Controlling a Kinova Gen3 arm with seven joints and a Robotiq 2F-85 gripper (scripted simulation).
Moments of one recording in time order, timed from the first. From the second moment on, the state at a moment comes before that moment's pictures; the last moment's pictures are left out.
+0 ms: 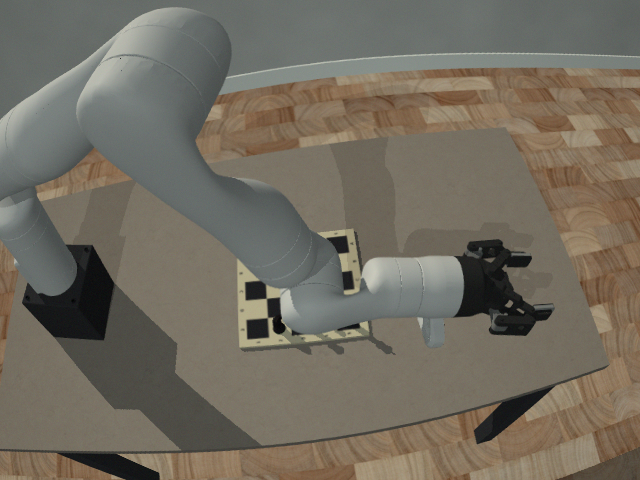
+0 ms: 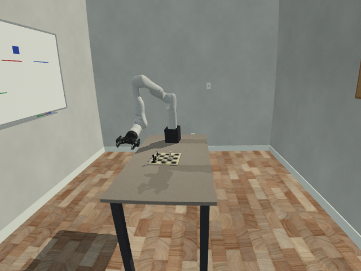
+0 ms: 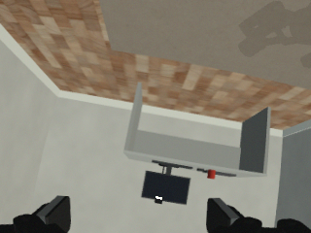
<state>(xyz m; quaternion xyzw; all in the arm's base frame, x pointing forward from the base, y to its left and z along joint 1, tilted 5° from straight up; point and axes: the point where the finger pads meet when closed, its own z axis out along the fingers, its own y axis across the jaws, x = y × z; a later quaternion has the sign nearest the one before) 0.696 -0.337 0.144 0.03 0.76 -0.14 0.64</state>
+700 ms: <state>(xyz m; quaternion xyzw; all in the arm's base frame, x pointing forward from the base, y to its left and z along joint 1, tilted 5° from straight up) 0.683 -0.336 0.132 0.07 0.78 -0.12 0.62</state>
